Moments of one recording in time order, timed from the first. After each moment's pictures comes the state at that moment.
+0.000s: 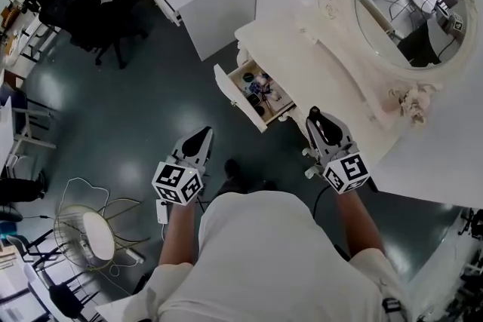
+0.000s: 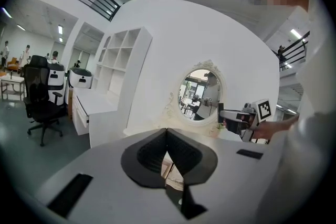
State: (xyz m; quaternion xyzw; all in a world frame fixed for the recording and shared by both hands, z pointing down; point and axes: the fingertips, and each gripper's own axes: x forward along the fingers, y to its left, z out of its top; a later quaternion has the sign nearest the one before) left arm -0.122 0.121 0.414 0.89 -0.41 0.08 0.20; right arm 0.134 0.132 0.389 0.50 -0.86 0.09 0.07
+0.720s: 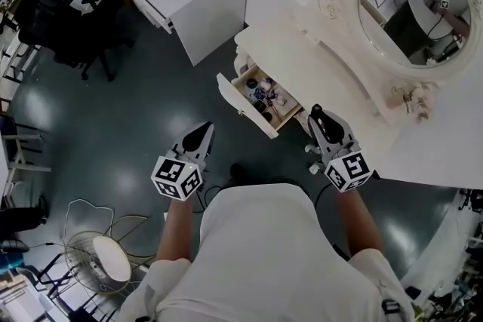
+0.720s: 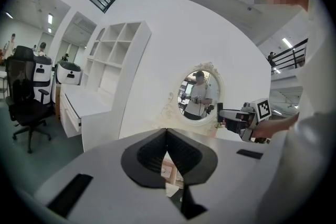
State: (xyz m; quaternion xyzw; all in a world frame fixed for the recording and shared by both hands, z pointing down) left arm -0.172 0.038 0.423 0.91 -0.34 0.08 0.20; right arm 0.078 0.081 0.389 0.54 -0.83 0.09 0.09
